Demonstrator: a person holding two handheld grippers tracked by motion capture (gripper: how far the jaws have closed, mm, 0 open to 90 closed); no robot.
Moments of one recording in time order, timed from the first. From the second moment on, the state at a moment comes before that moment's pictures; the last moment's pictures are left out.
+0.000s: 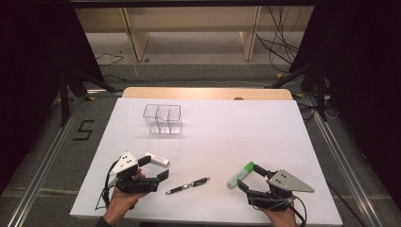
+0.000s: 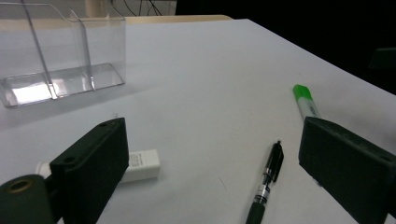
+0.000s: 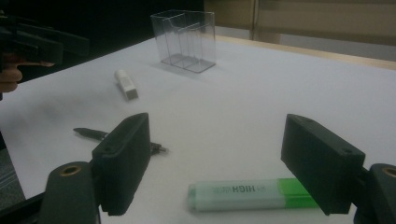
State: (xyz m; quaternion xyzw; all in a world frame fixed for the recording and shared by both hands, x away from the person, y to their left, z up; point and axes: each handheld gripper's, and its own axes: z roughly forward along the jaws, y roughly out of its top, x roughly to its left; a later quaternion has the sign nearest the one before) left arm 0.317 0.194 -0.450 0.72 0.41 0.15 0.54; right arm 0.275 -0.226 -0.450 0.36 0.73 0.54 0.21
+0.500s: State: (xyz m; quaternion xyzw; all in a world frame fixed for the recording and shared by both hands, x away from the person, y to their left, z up) left arm 0.372 0.214 -0.437 0.72 0.47 0.17 0.48; right arm 0.275 -0.225 -0.450 0.36 0.73 0.54 0.21
